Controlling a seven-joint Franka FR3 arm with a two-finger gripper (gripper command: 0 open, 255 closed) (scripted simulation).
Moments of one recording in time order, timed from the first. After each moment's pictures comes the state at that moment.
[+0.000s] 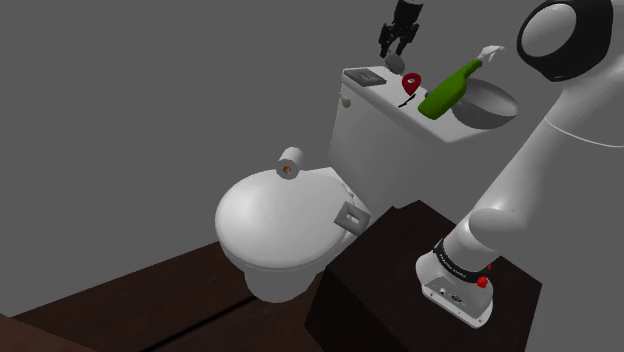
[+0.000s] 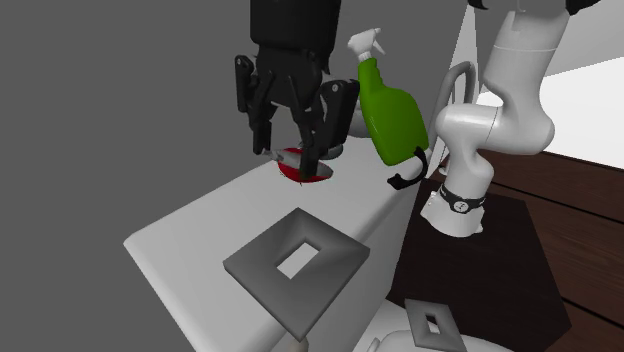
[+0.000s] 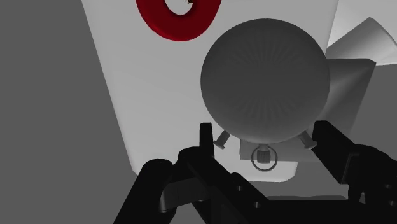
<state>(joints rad) -0.10 0.08 -0.39 -1.58 -0.01 1.79 -0.24</state>
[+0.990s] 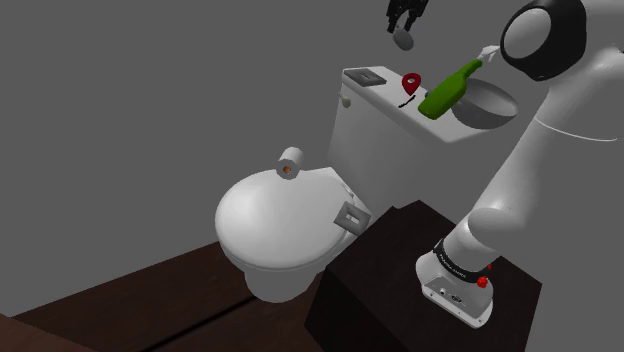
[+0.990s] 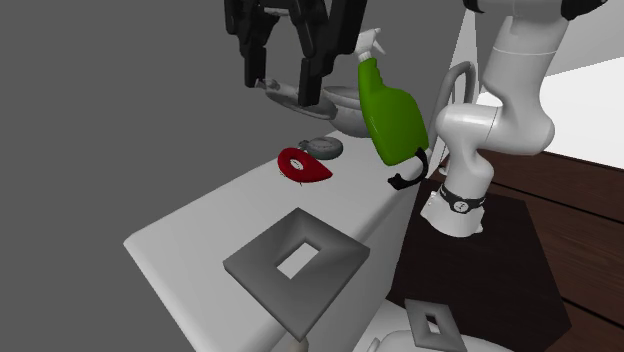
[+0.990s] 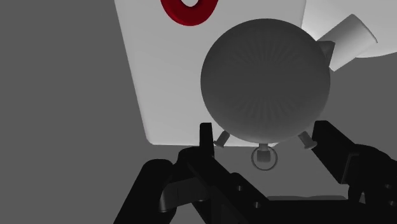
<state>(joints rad) -0.11 0.15 -0.40 -1.29 0.03 1.56 -0.26</state>
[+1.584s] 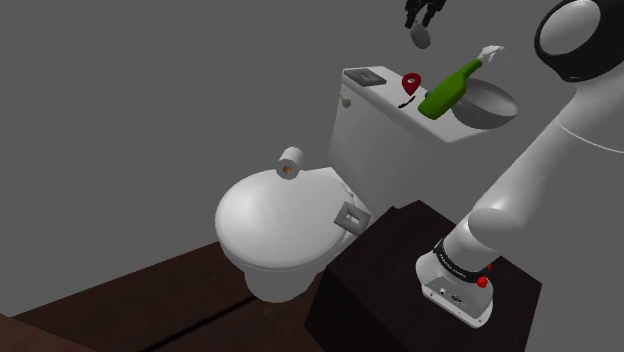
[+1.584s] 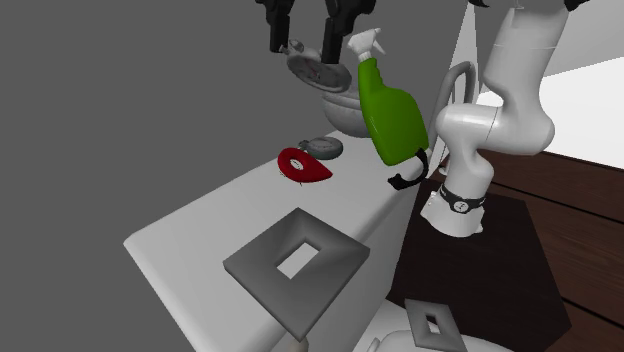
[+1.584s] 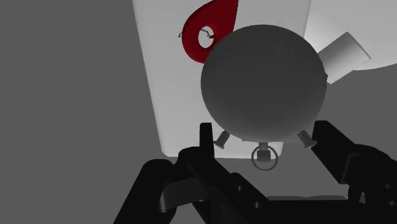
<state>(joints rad) -0.11 0.01 -0.41 -1.38 -0.03 1.53 -0.27</state>
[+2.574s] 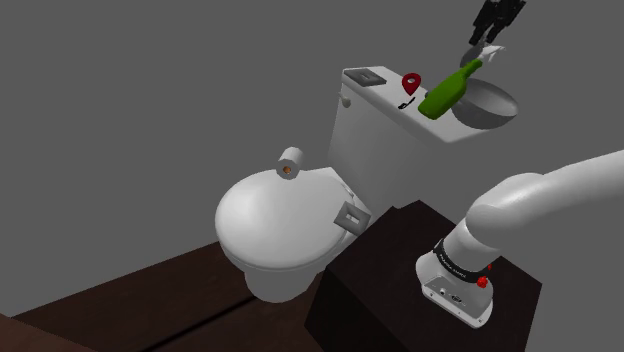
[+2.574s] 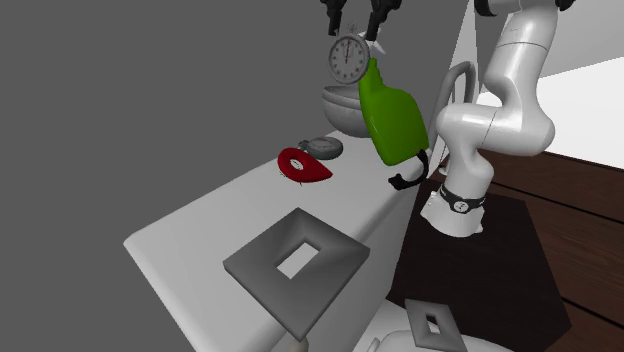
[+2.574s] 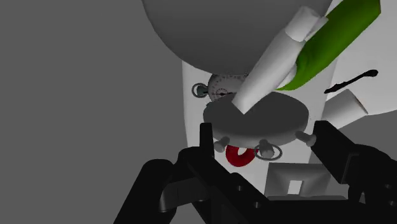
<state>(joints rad) -0.18 -0.51 -0.40 -1.83 -0.22 1.49 -0.34</state>
